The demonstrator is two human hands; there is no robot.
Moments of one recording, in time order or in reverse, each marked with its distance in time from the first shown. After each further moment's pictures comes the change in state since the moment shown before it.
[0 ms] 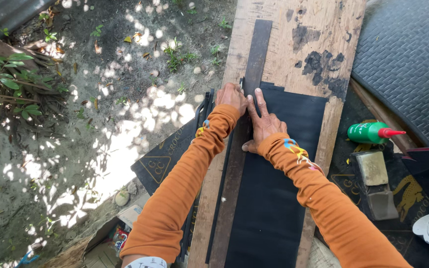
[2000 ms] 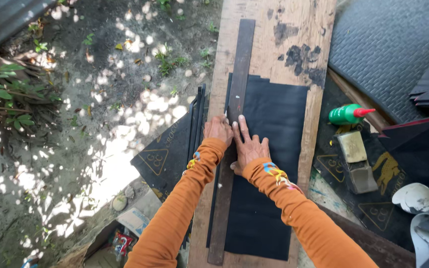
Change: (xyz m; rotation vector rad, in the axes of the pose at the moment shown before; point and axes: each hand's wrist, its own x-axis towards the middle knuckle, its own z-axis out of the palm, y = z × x) left_hand -0.112 -0.046 -0.007 0.054 0.062 -0.005; right_hand -0.086 -0.029 0.049 -0.119 0.025 -0.030
